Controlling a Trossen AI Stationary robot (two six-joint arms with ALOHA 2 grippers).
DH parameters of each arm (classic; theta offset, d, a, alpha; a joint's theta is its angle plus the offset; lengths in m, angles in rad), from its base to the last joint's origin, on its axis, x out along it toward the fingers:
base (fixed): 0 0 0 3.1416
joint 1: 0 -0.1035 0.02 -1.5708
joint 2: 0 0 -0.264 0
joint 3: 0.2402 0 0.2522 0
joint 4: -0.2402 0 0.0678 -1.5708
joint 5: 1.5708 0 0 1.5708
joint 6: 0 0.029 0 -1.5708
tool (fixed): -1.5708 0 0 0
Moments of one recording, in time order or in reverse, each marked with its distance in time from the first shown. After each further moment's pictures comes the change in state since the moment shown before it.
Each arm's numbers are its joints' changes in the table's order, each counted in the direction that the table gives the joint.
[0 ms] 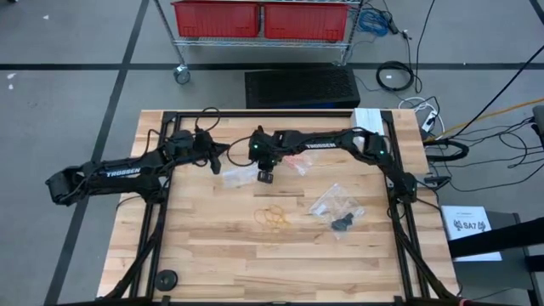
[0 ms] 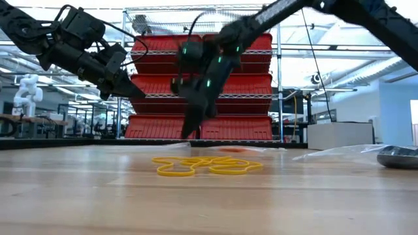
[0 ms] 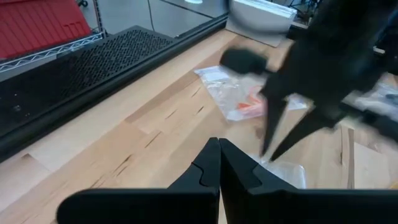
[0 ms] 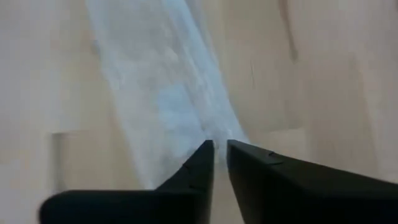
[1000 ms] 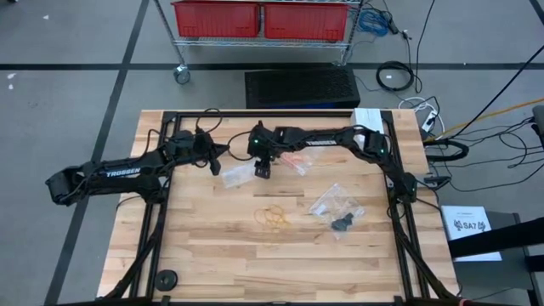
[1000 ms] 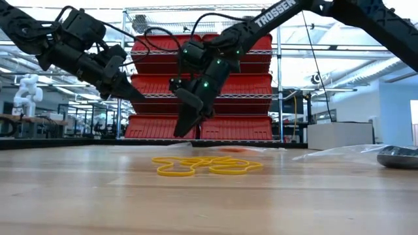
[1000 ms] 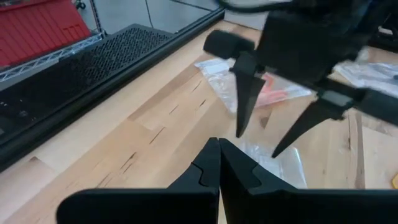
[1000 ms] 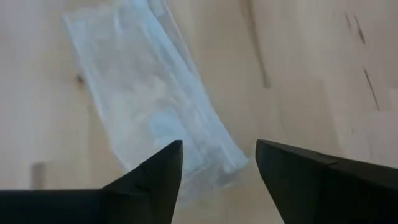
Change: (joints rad) left arm 0.000 0.000 0.000 -0.024 0.000 0.070; right arm 0.034 -0.009 0.000 0.085 -0.005 0.002
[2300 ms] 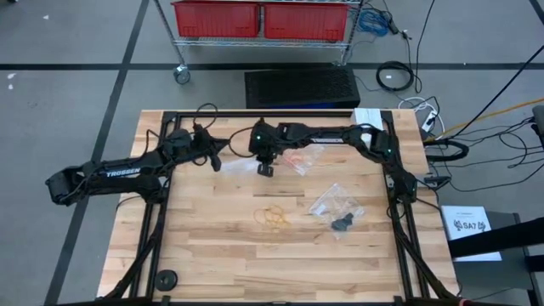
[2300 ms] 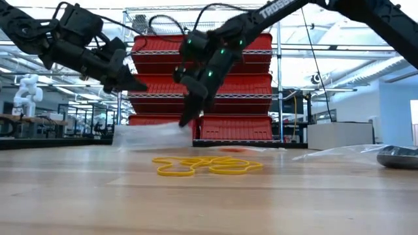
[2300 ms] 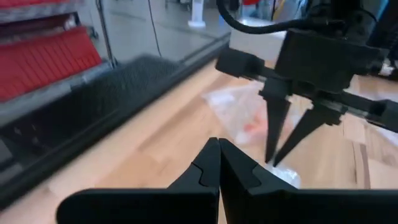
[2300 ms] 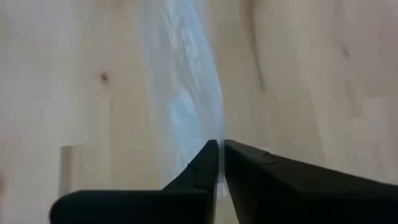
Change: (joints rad) left arm 0.000 0.000 -0.001 0.108 0.029 -0.001; right arm -0.003 0.057 -0.002 -0.051 0.022 -0.045
